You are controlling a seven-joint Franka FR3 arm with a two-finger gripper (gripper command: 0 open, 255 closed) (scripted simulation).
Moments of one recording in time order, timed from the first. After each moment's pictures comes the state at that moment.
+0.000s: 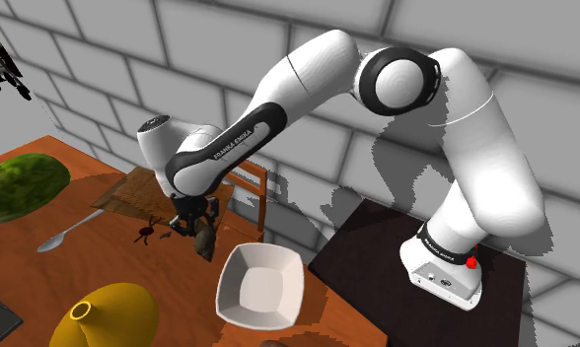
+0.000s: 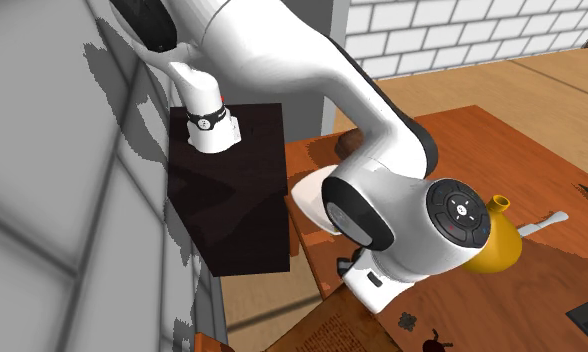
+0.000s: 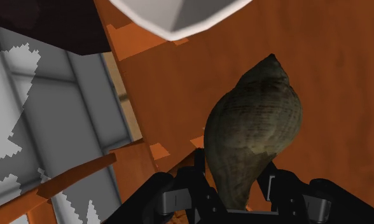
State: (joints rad) arm 0.26 0.86 0.44 -1.49 -0.26 2.07 0.87
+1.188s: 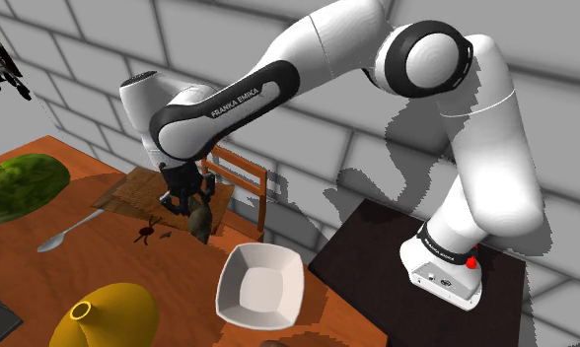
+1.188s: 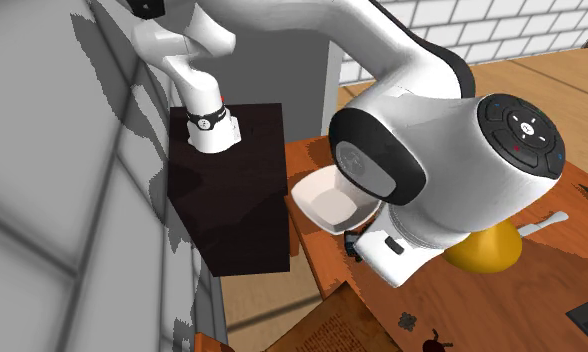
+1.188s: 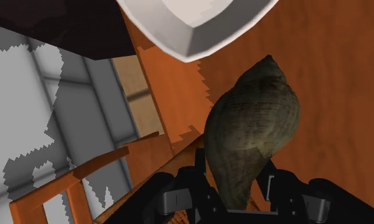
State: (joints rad) arm 0.23 0.72 0.48 -1.47 -0.22 1.92 0.86
